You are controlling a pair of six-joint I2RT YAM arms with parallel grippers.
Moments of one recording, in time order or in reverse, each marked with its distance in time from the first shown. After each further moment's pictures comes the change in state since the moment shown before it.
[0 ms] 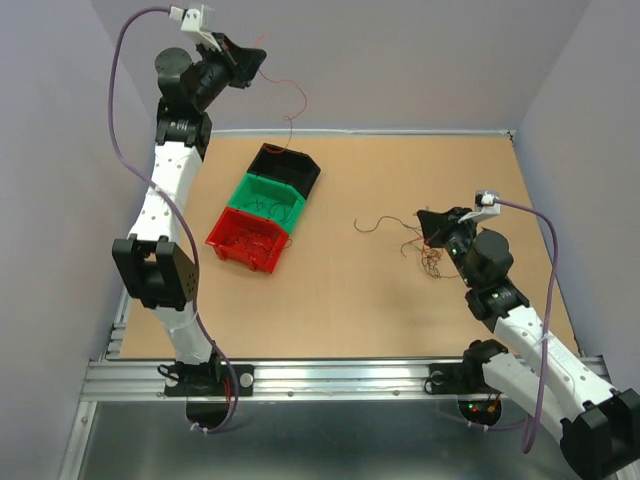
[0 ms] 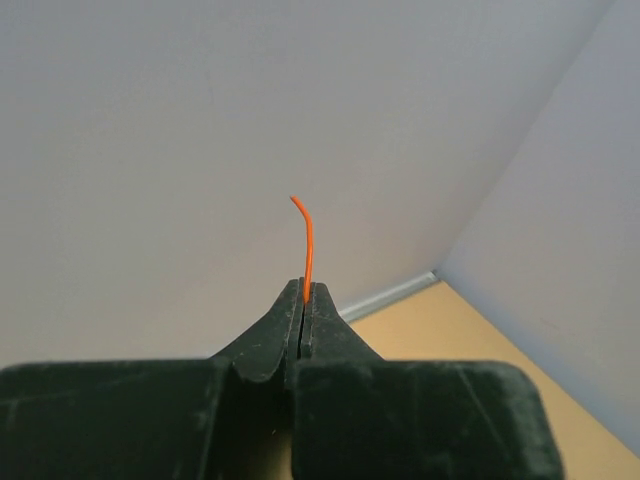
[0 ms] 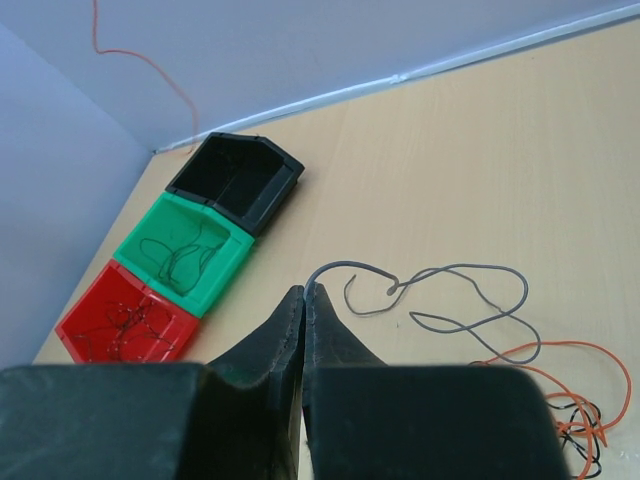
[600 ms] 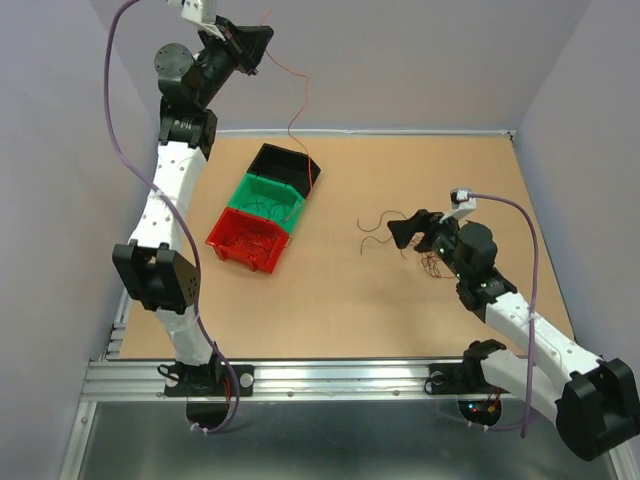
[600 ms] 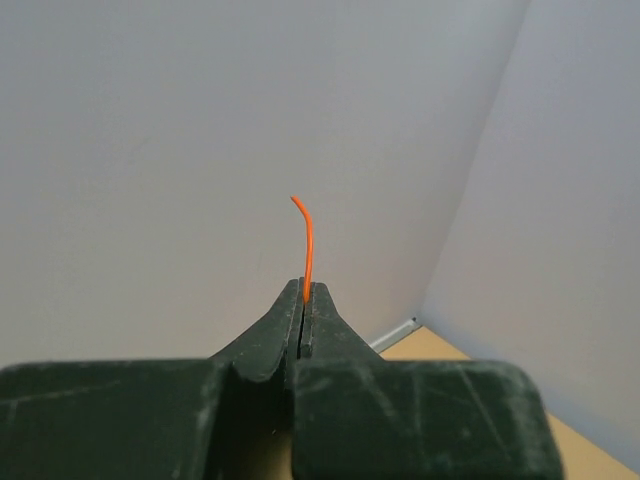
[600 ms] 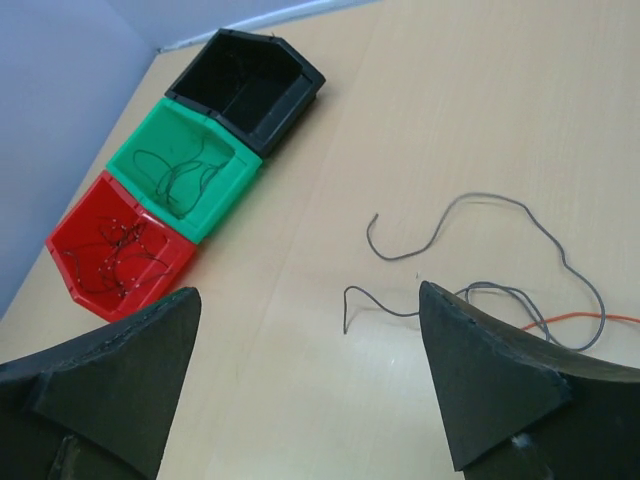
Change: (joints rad) left arm -0.071 -0.154 -0.101 0.148 -0.015 0.019; right arm 0.000 0.170 0.002 0.027 -0.181 -0.034
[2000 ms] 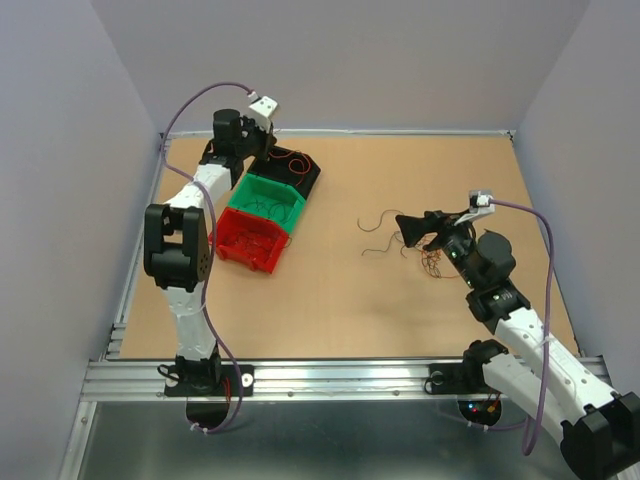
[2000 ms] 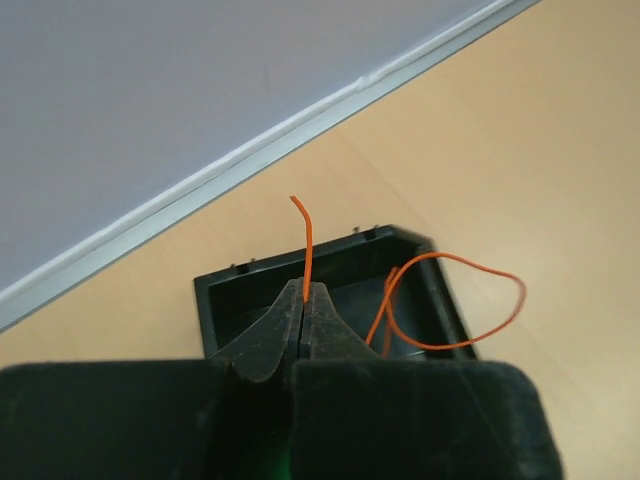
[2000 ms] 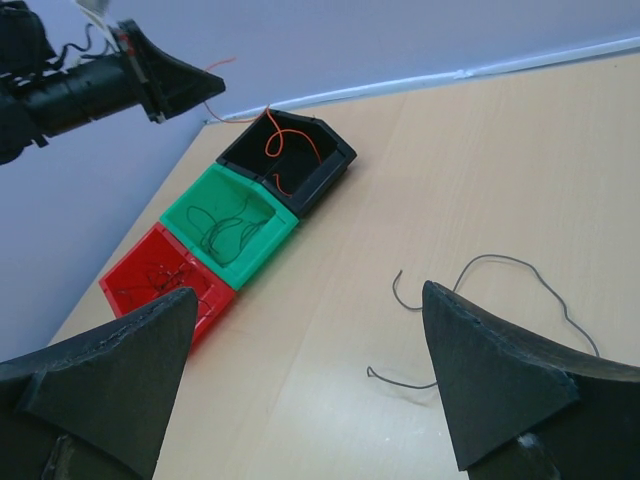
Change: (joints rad) left arm 0.021 0.216 -0.414 -0.133 -0.024 0.597; right arm 0.000 -0.179 -0.004 0.003 0.015 0.007
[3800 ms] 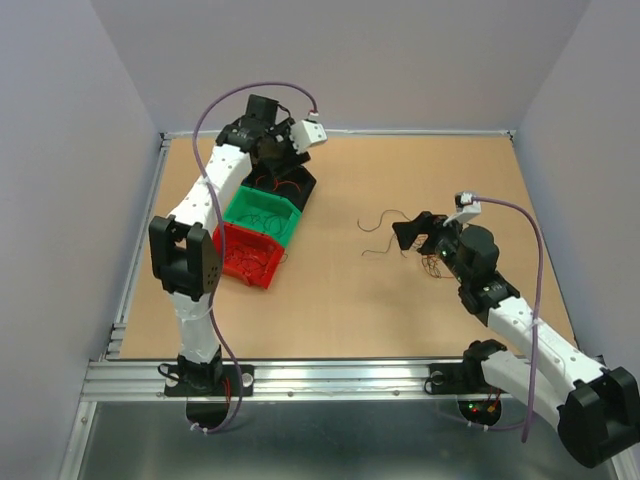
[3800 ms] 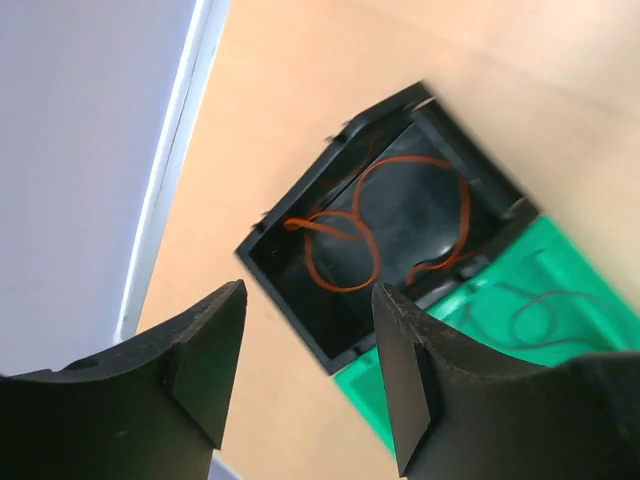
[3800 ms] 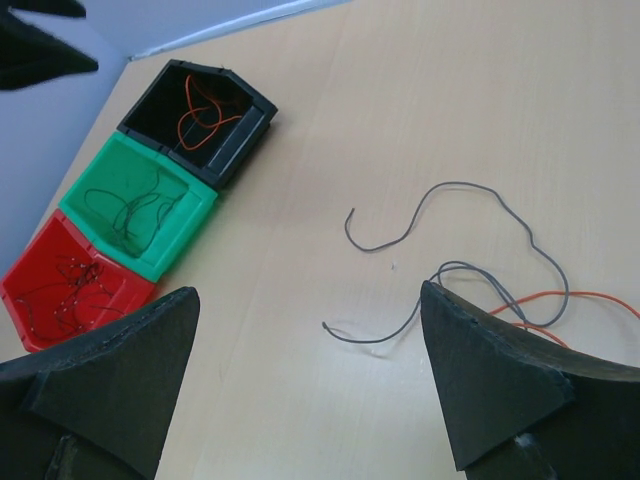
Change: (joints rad) left arm -0.161 0.042 0.441 -0.914 -0.229 0.706; right arm 0.000 0.134 -0.009 -0.046 0.047 -0.008
